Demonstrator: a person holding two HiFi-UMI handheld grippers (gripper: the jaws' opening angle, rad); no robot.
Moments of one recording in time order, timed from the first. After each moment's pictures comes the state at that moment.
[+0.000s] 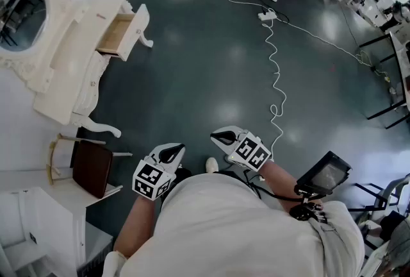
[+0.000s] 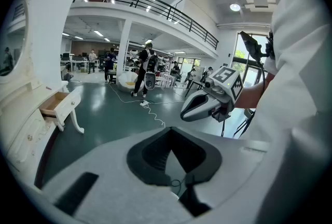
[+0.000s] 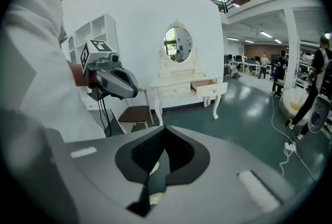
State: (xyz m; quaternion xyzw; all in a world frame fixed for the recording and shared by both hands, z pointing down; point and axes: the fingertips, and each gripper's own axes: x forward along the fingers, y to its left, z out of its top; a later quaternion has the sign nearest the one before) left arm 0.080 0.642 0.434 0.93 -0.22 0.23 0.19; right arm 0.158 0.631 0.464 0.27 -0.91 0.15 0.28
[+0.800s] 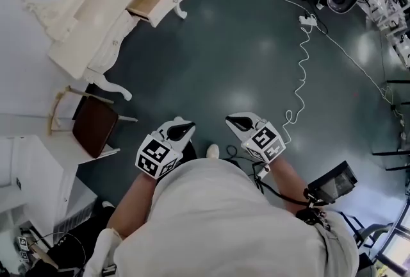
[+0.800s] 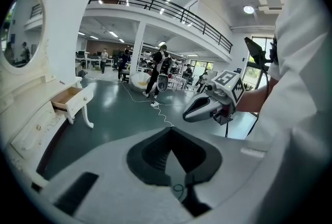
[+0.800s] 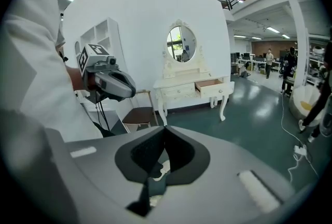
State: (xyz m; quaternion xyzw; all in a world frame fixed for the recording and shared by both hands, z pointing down) left arm 0.079 0.604 0.445 0.91 -0.27 0.22 0.21; right arm 0.165 0.589 0.477 0.24 -0.92 0.16 0.26
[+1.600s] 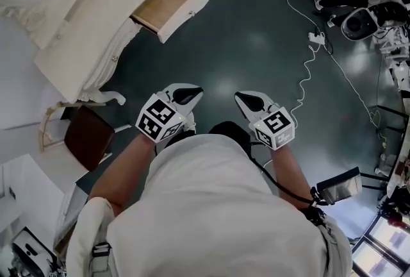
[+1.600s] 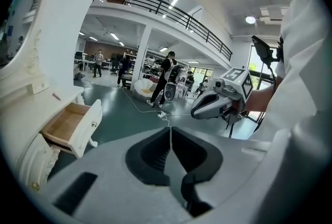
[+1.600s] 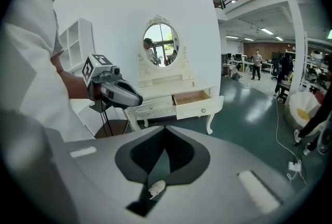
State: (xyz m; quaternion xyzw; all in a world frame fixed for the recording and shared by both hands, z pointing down) left arm -0.002 0.254 0.449 0.93 -0.25 0.19 0.20; right arm 0.086 0.256 0.454 0.28 -0.91 0.16 0.27
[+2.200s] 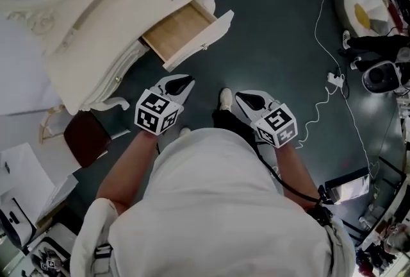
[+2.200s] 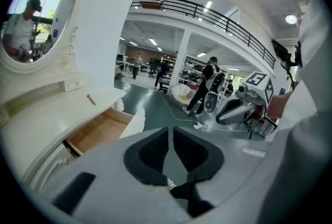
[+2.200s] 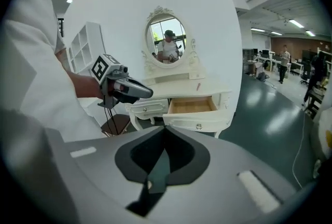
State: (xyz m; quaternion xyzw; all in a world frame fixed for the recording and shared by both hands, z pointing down) left arm -0.039 0.019 0.472 0.84 -0.44 0.16 0.26; right arm 0.086 0.031 0.471 0.15 -0.93 0.15 0.29
